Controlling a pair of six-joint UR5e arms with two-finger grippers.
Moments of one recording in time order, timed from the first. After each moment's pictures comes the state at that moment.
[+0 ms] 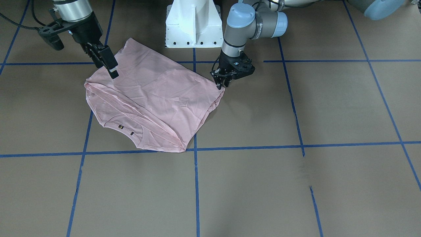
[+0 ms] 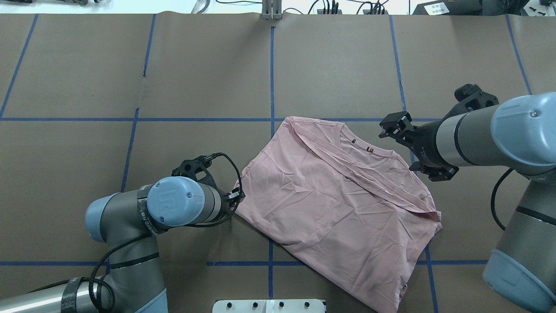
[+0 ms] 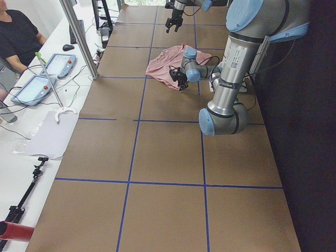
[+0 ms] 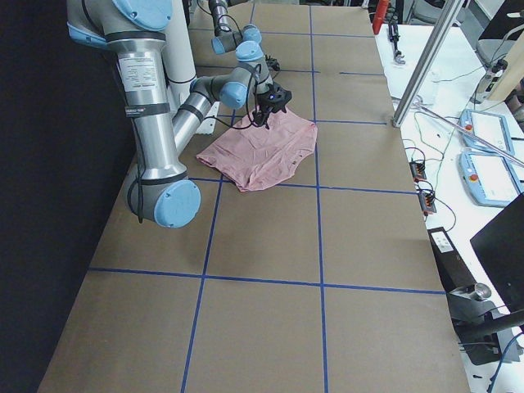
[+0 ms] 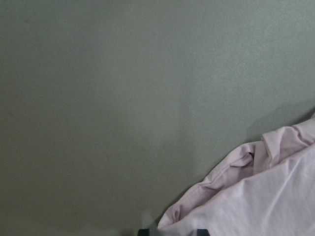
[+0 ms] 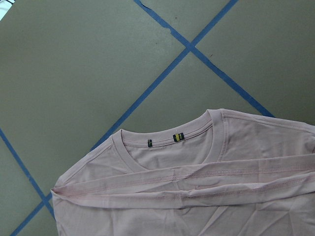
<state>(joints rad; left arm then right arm) -0.33 -2.06 -1.77 -1.81 -1.65 -1.82 0.63 -1.38 2.26 -1.53 1.76 1.96</state>
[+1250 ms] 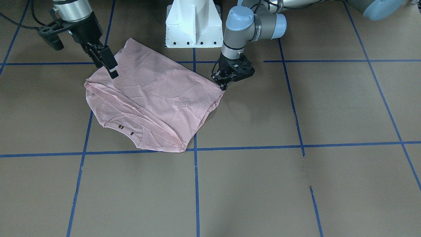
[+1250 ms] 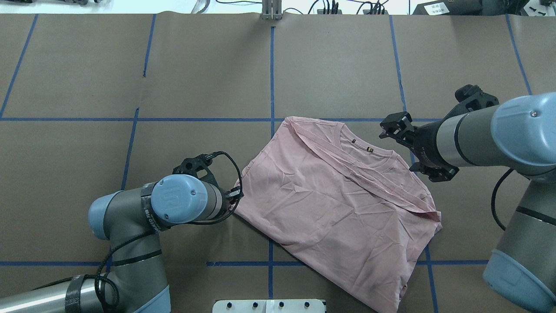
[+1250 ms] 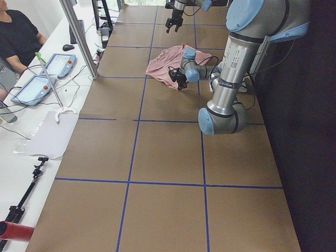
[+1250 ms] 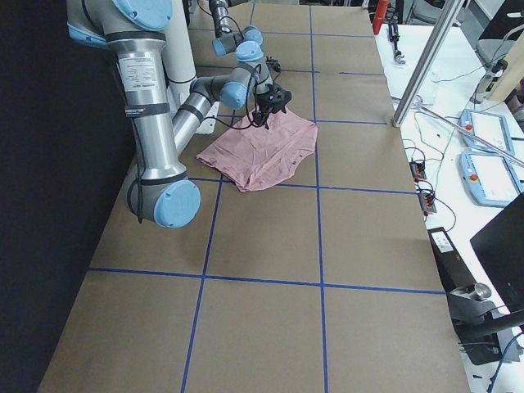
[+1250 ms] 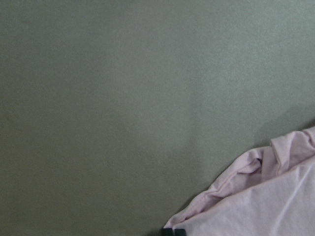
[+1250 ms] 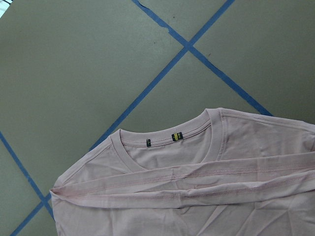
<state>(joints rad) -0.35 -2.07 -1.76 -1.78 -1.65 -1.80 0.63 -1.38 2.26 -1.53 1.77 1.97</state>
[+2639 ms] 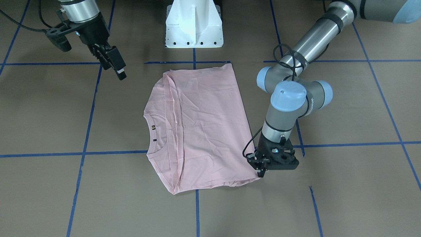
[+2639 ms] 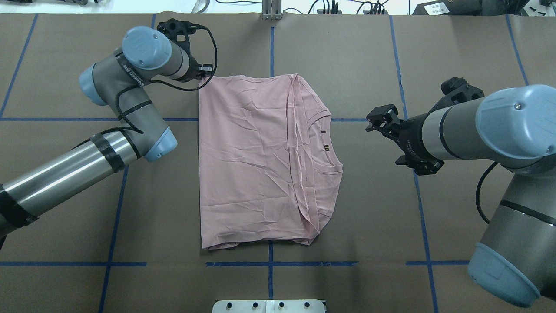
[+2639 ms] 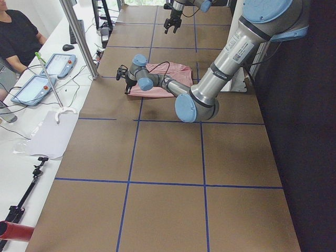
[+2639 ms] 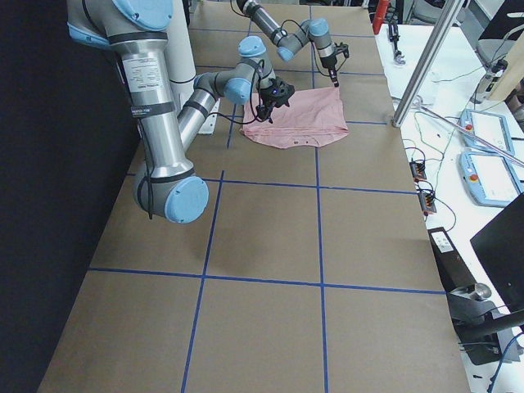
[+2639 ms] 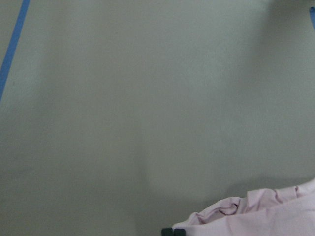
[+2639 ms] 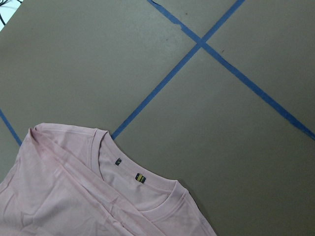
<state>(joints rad) -0.80 -2.36 -1.09 -2.22 -1.74 -1.10 0.63 -1.31 2.22 -1.53 1.76 1.97</state>
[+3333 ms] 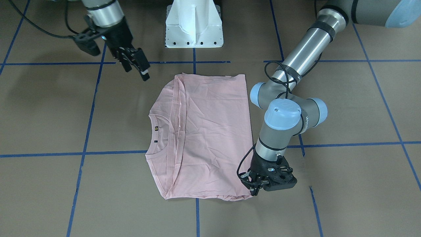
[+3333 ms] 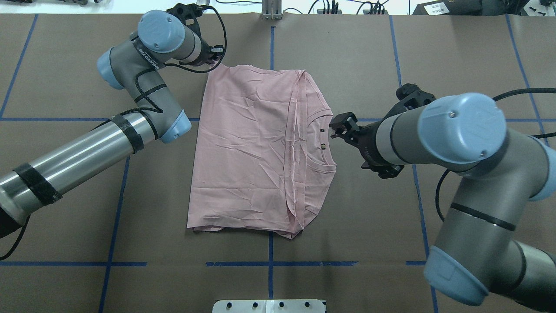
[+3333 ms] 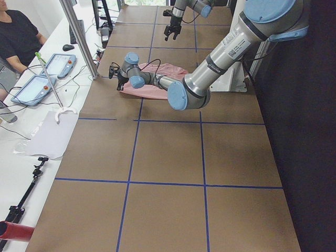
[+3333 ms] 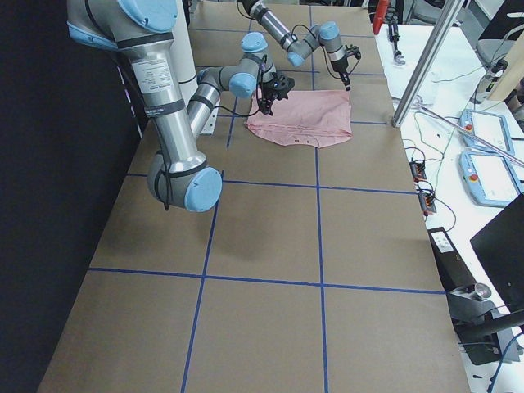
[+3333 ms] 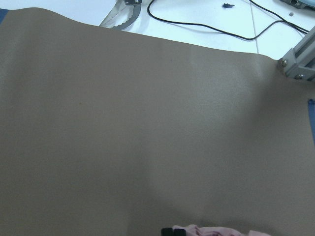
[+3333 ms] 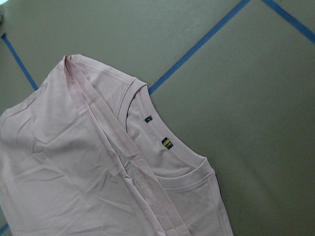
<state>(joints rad) -0.81 -2.47 -0.93 -2.32 -1.74 -1.22 0.54 -1.17 2.10 -1.53 1.72 1.94</state>
